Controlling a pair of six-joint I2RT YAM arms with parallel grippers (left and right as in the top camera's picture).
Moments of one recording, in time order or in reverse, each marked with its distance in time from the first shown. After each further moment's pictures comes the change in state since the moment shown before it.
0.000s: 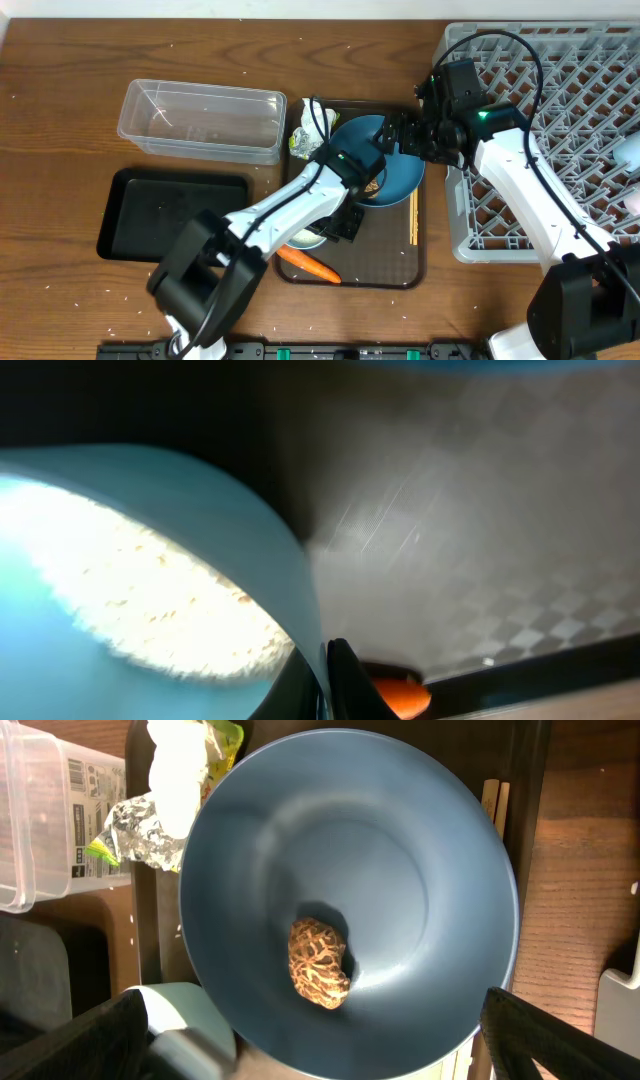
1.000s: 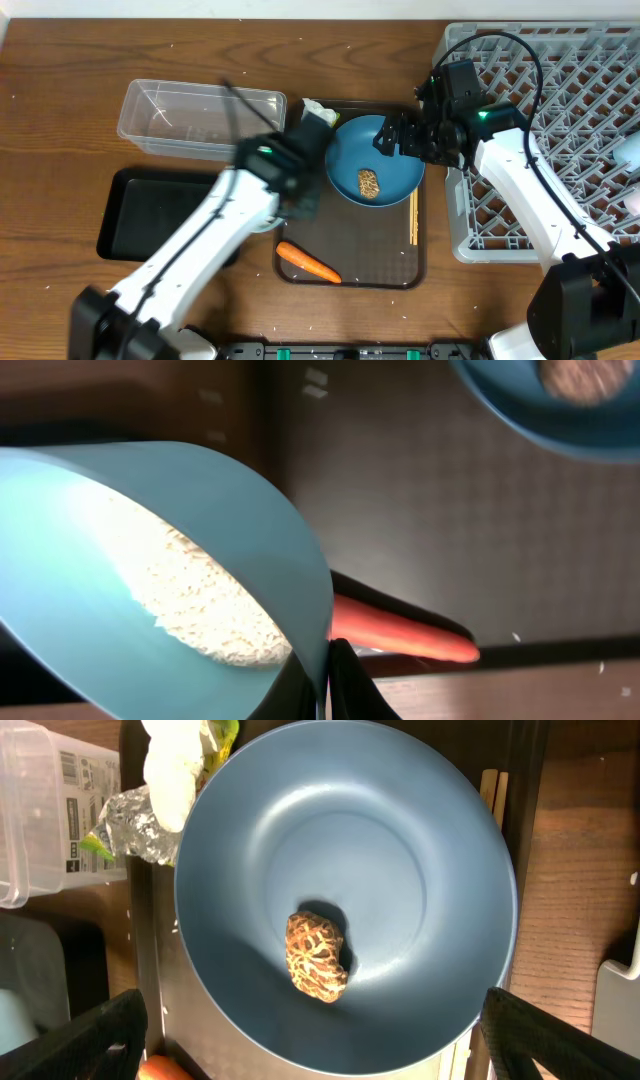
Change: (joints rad) left arm 0.203 -0.351 0.000 -0.126 -0.143 -0.065; right arm 0.000 0.000 0.000 -0.014 0.000 0.000
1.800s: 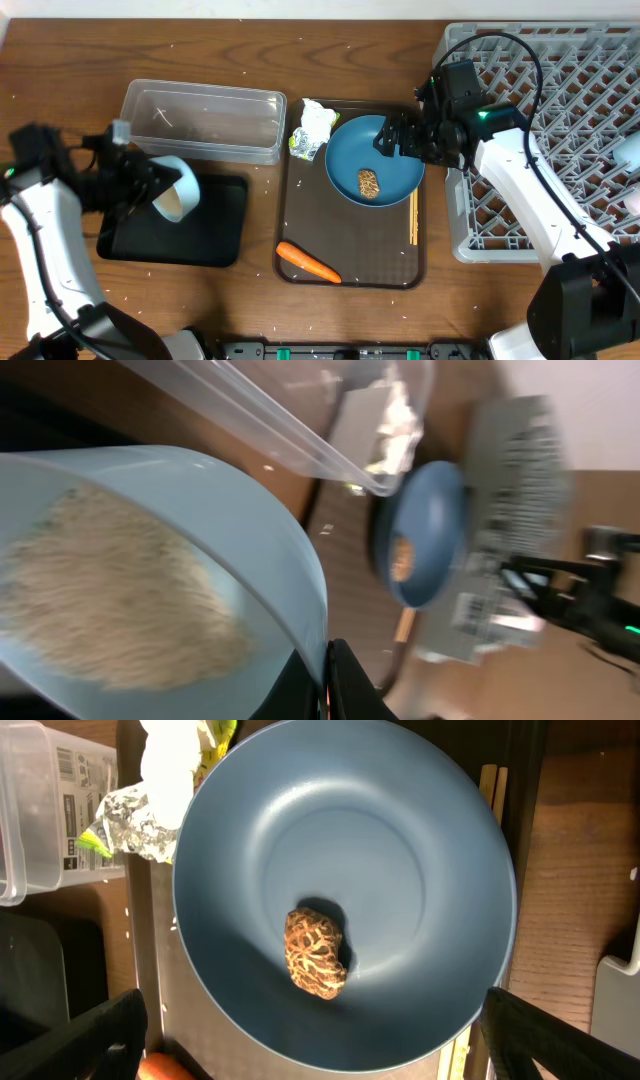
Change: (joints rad) left arm 1.126 -0.063 -0.128 0.006 0.952 0.473; right arm 0.000 0.000 0.000 -0.006 0.000 0.000
